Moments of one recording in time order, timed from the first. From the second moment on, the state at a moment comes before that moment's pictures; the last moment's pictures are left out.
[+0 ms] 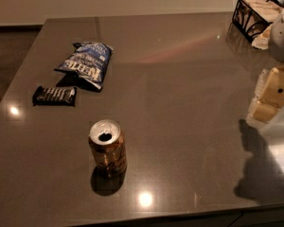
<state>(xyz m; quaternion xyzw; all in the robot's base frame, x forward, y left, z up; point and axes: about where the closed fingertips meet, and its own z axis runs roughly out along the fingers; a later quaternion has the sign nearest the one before) 0.435 -0.215 0.982 -0.58 0.80 -0.04 0.16</state>
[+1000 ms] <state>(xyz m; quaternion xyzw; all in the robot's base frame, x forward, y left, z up) 0.421 -0.175 0.969 -0.61 0.77 0.01 0.18</state>
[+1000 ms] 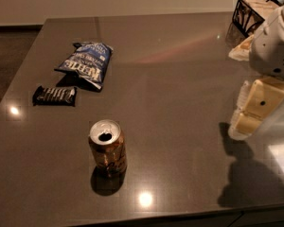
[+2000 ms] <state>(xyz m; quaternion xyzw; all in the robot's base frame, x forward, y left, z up) 0.375 -0.035 0.933 -0.66 0.68 0.16 0.26</state>
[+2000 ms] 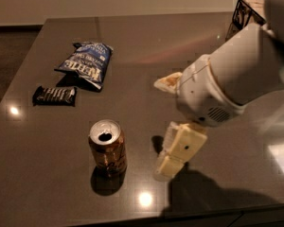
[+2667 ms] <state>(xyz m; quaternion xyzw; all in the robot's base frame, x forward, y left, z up) 0.364 0.027 0.913 -0.67 0.65 0.23 0.28</state>
